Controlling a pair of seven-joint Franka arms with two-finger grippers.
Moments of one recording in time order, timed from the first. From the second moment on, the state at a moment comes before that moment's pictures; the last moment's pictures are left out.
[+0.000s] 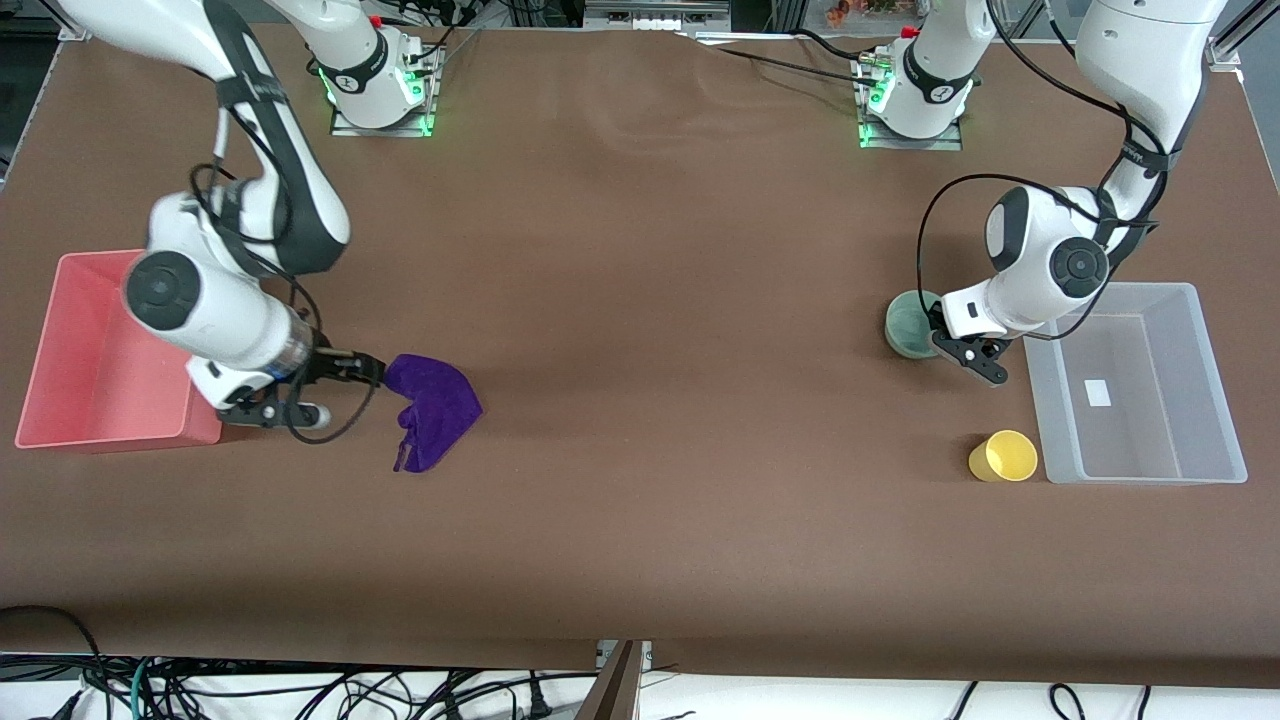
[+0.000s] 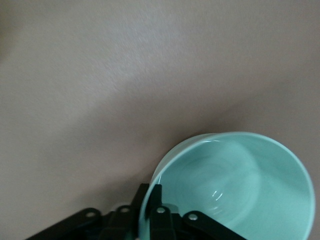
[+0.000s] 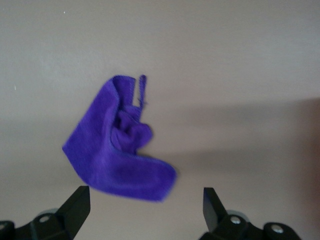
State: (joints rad) left arm 0.09 0.34 -0.10 -2.32 0.03 2.58 0.57; right arm 0.10 0.42 0.10 -1.81 -0.02 2.22 0.29
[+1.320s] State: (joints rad) left arm 0.51 0.55 -0.08 -1.77 0.11 2.24 0.99; right arm 0.15 0.61 0.12 -1.77 -0.03 2.42 0.39
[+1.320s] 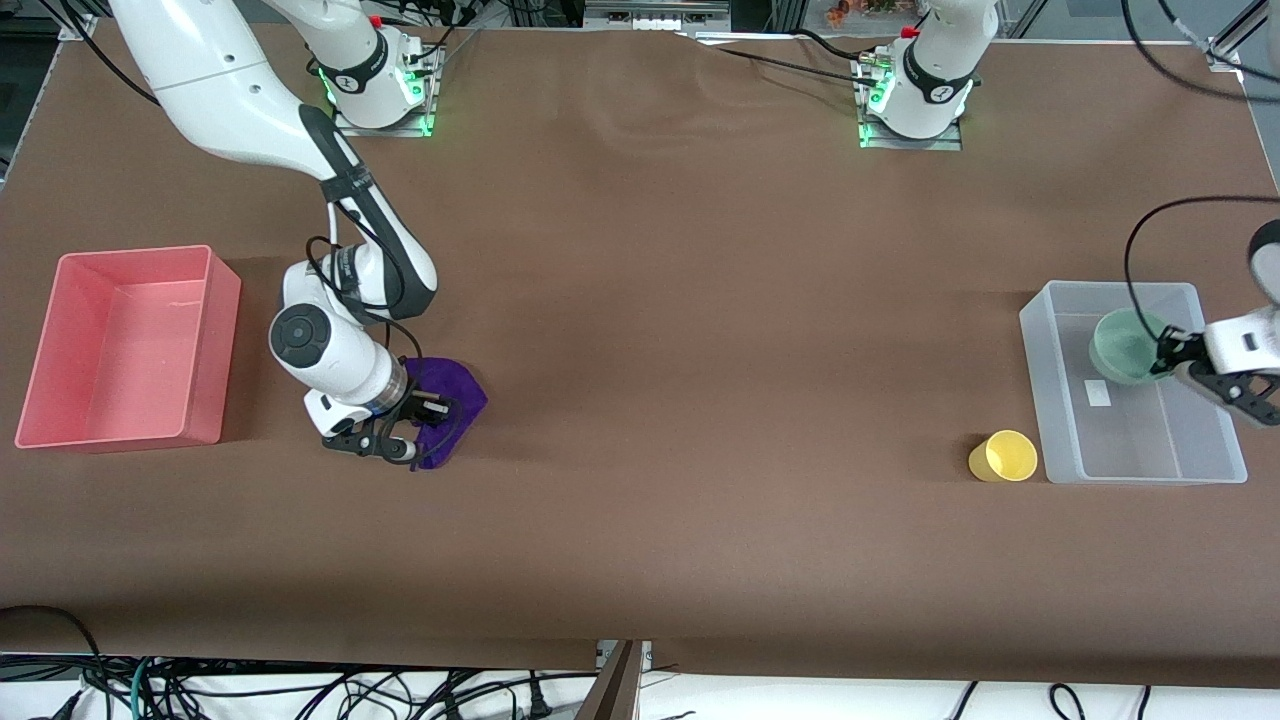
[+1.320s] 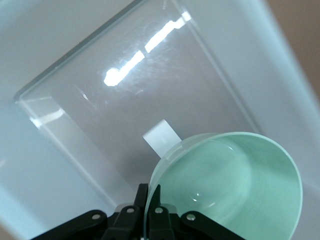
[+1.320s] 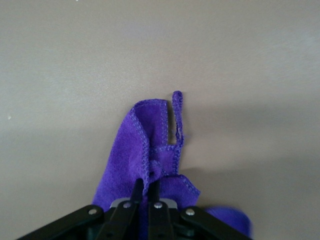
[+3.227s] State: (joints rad) left arm 0.23 0.67 -0.17 -1.54 0.26 2.24 0.88; right arm -0.03 0.46 -0.44 -2.00 0.01 2.27 -0.74
